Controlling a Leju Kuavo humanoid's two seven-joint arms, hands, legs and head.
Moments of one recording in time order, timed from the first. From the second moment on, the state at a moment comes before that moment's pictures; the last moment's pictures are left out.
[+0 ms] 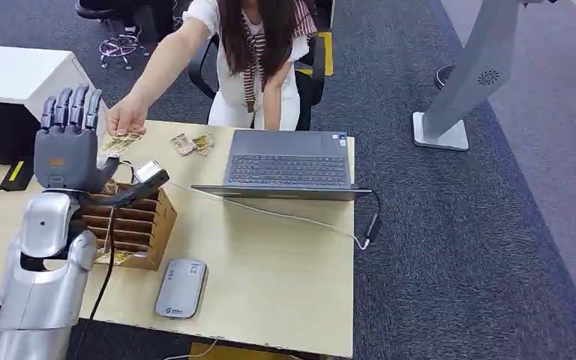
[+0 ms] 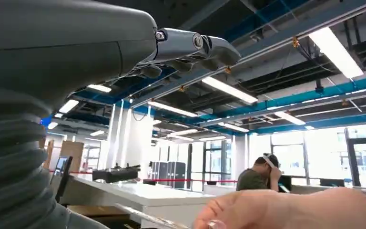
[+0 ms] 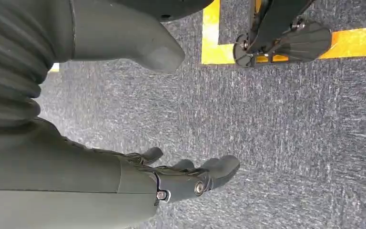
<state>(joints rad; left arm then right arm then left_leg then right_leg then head) -0.39 0.18 -0.04 -1.55 -1.51 0.21 0.05 -0.04 0.20 -0.86 -0.22 0.90 -0.21 -0.08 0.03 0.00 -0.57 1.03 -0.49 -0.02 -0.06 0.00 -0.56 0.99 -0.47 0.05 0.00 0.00</state>
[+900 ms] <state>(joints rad) -0.40 0.16 -0.11 -1.48 -1.51 0.20 0.10 -0.04 0.20 -0.85 -0.21 0.91 -0.21 -0.09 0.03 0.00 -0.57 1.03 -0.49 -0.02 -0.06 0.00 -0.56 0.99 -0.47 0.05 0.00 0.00</state>
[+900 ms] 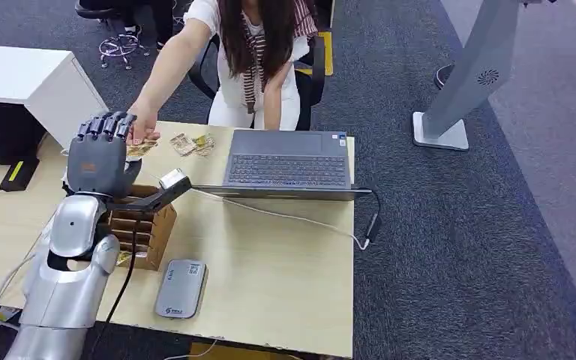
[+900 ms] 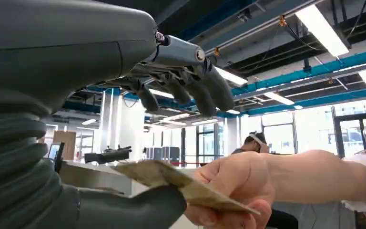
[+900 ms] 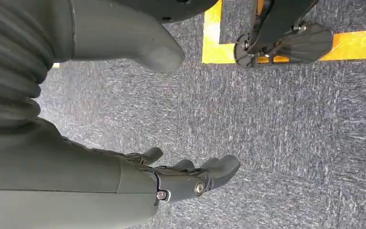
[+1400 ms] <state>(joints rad) -0.41 0.13 -0.11 -1.45 -1.51 0.19 0.13 -0.04 0.20 -0.85 -0.21 0.93 -0.20 -0.09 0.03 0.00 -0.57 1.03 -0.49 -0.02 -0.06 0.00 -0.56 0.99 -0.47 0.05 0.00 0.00</state>
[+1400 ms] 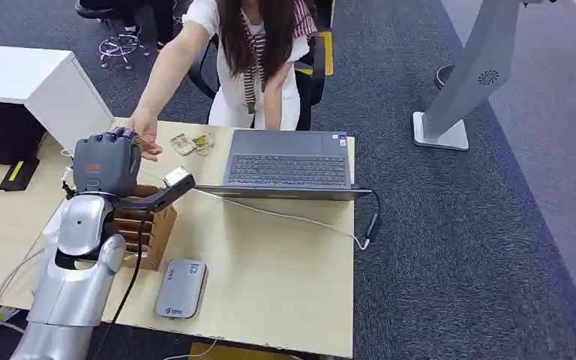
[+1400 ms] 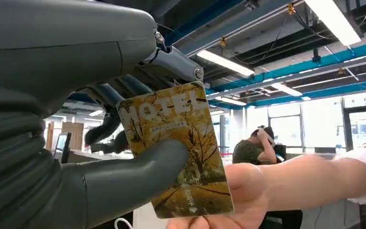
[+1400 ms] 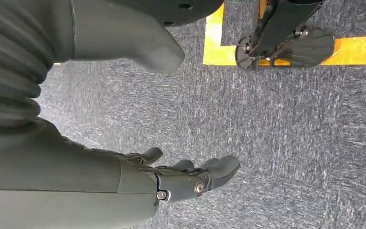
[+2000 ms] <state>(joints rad) -0.12 0.12 -0.11 -1.75 -1.30 0.40 -0.03 -0.03 0.21 -0.87 -0.21 0.91 -0.22 -0.10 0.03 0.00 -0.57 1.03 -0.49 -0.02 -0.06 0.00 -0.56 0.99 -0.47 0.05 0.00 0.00</state>
